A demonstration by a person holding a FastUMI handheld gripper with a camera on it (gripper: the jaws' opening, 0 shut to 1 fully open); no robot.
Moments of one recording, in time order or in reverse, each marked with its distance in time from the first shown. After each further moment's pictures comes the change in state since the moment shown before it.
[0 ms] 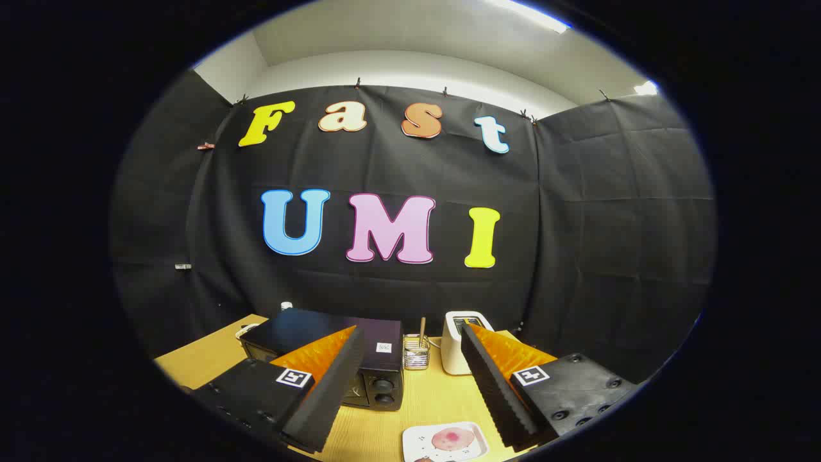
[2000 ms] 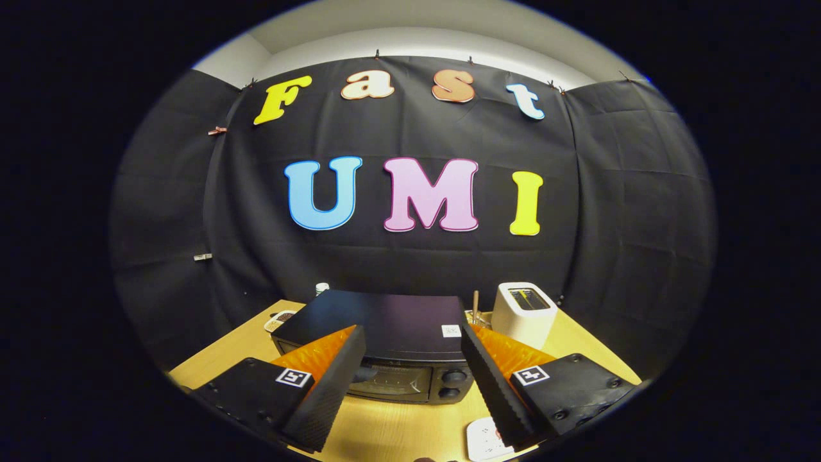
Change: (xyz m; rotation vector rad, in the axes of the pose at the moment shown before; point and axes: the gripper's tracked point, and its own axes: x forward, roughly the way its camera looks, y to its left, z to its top) arm 0.055 0.119 -0.063 0.054 0.172 0.122
